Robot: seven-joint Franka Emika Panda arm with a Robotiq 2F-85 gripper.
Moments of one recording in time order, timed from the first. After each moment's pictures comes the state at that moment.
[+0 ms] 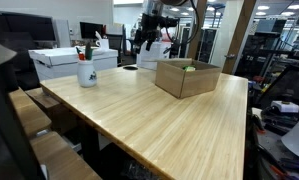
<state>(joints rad) 0.07 0.32 0.01 -1.79 -0.13 2.36 0.12</state>
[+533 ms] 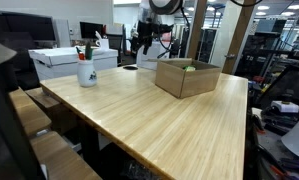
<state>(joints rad) 0.06 0.44 -0.02 -1.66 -0.13 2.34 0.12</state>
